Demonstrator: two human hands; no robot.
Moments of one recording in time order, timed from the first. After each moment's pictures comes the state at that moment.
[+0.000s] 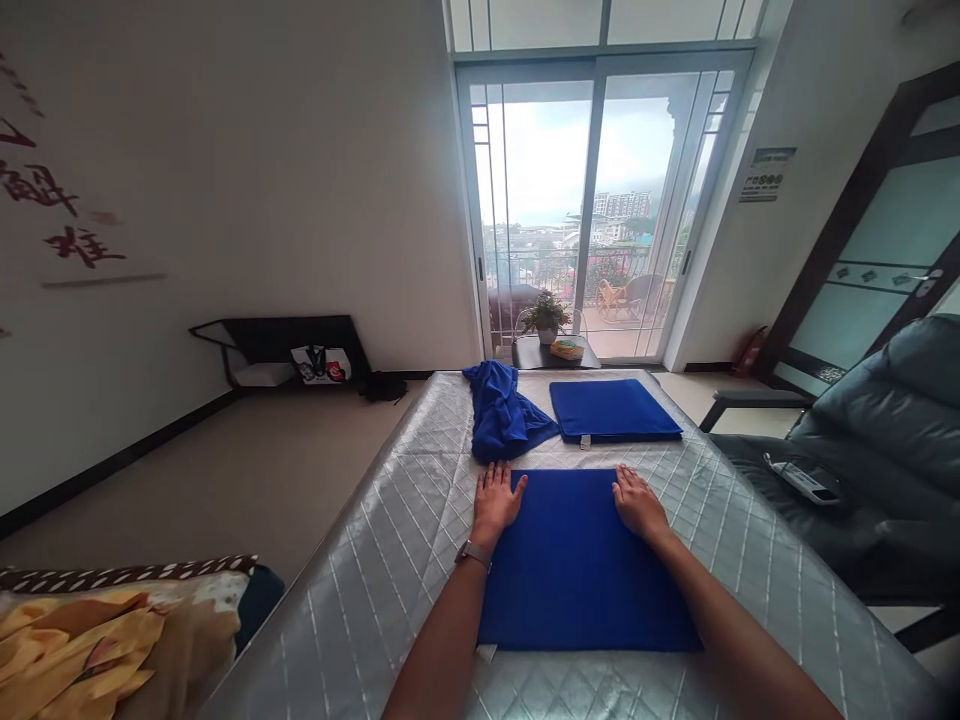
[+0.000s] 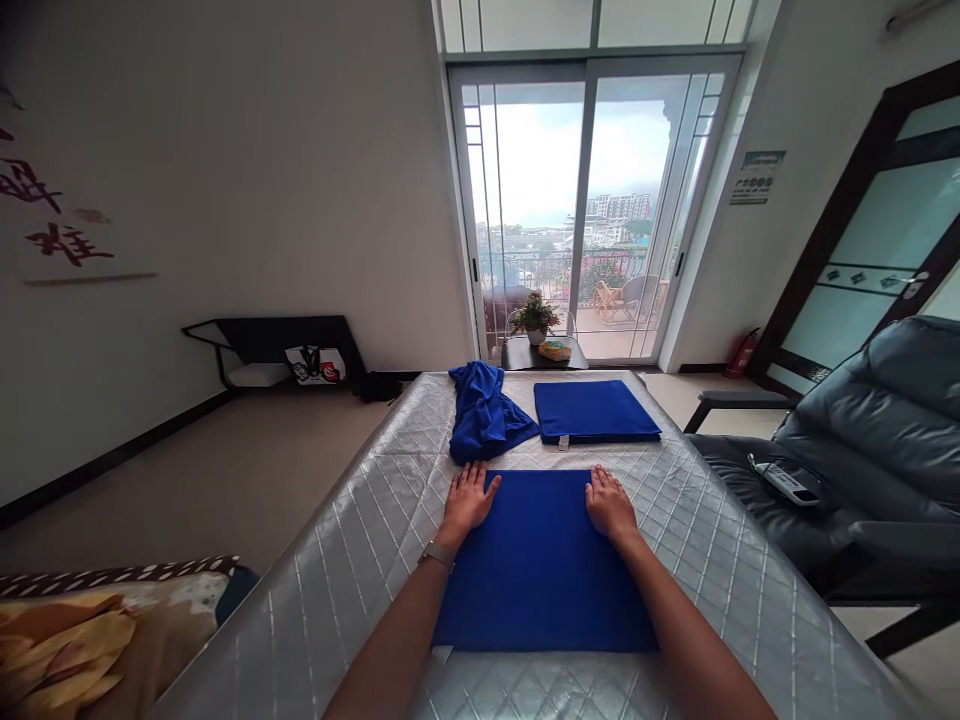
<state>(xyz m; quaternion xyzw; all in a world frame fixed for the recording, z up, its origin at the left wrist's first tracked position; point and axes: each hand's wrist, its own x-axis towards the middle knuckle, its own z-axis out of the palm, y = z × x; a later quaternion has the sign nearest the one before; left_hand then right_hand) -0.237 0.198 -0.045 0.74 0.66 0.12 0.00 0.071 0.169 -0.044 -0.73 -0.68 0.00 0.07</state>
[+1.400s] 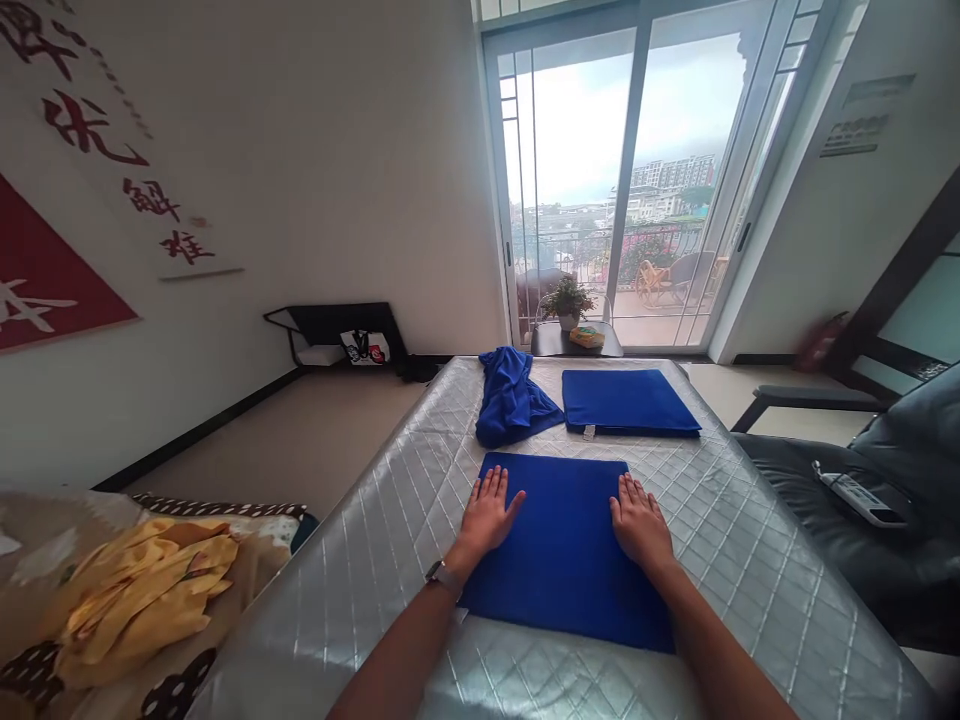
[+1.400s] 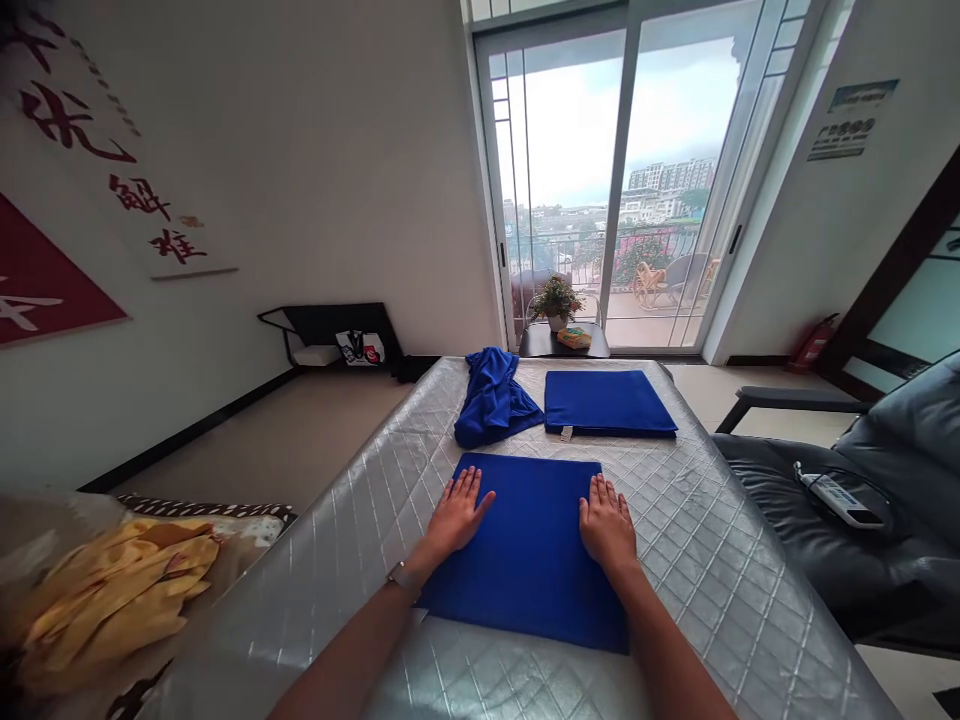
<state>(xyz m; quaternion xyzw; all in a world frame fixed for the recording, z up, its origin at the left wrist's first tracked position) -0.228 0.125 -0.034 0.74 0.66 0.07 0.03 0.067 0.122 -0.050 -0.71 -0.70 0.00 0.07</state>
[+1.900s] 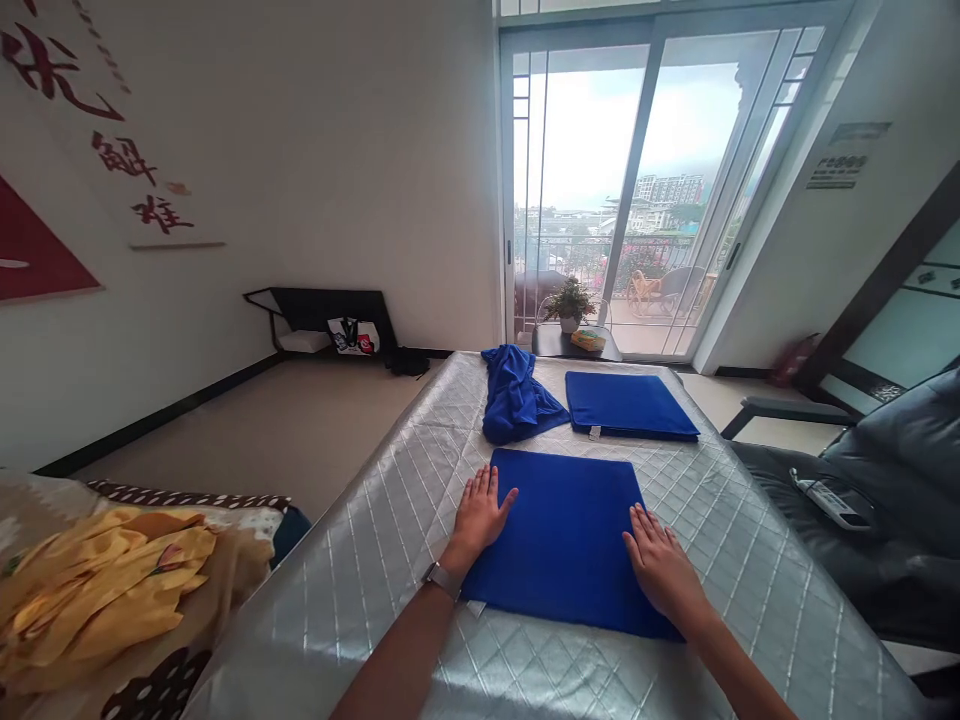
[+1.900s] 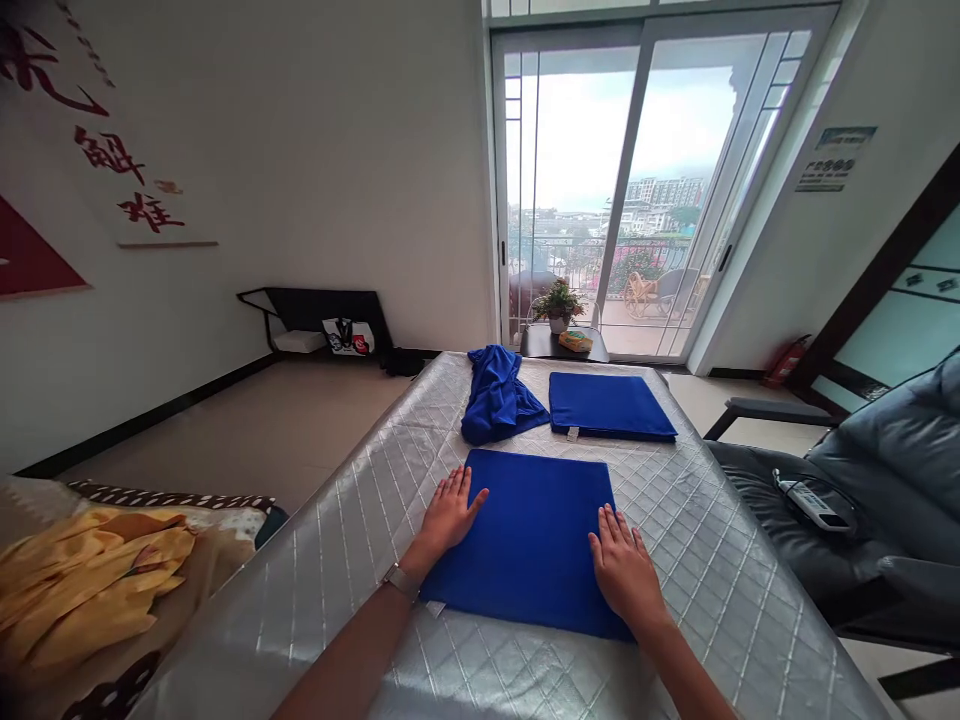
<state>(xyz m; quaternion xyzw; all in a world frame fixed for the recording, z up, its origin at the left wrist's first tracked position) -0.263 0.121 -0.046 0.73 0.68 0.12 0.02 0.072 0.055 -0.050 -0.67 -0.74 -0.03 0.05</state>
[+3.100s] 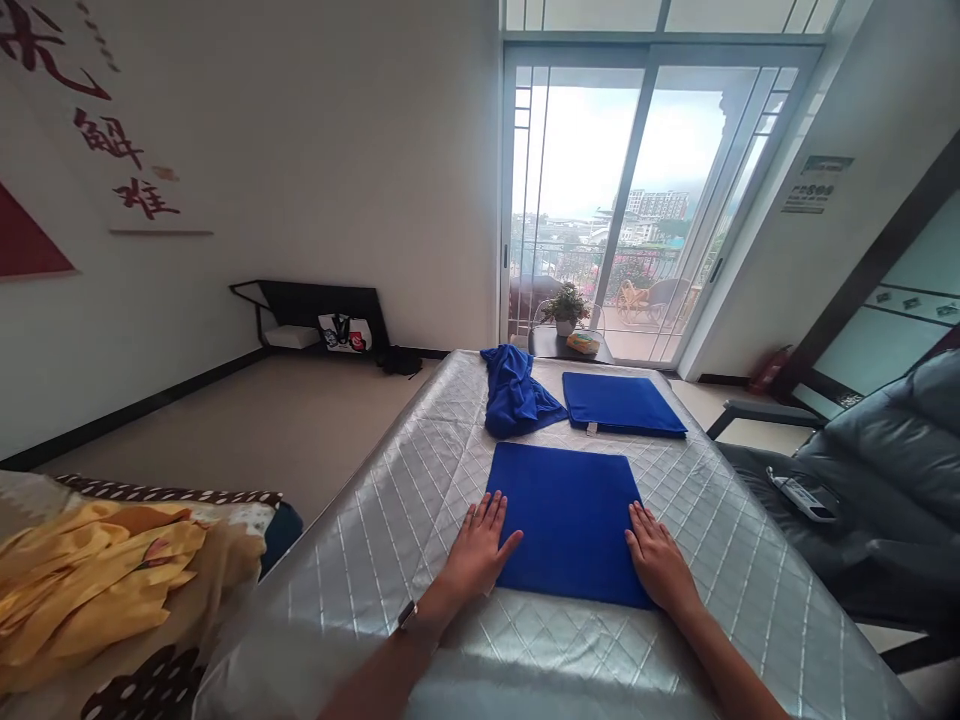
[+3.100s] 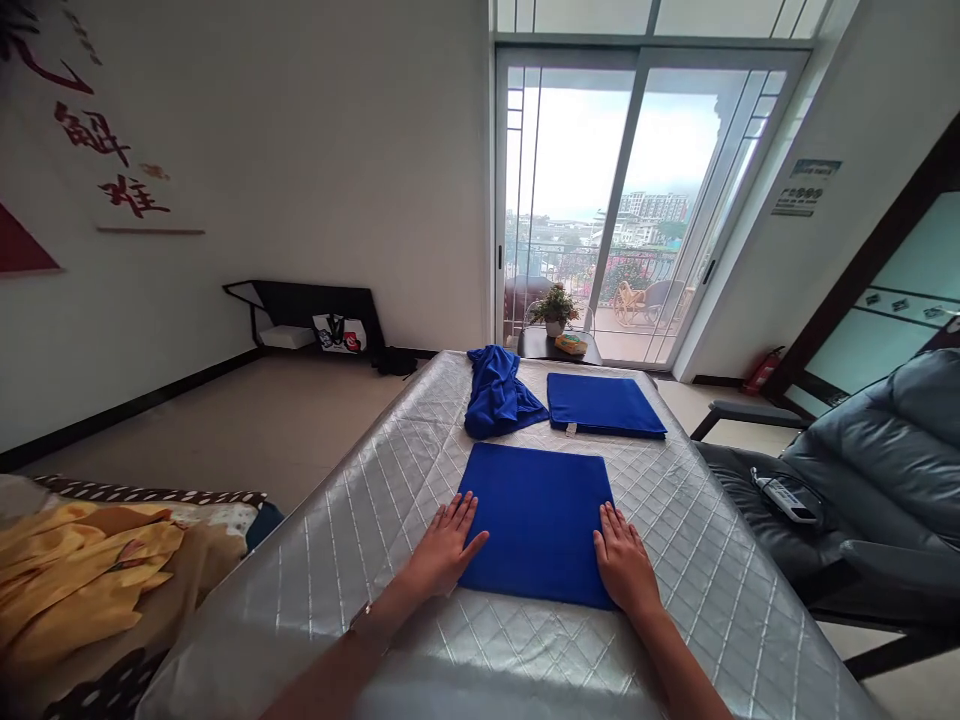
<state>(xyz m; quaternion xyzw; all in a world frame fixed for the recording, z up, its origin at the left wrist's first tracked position) -0.274 0.042 -0.042 0.80 0.59 0.10 0.08 0.074 0.038 -0.060 -0.68 -0.73 -0.03 0.11</state>
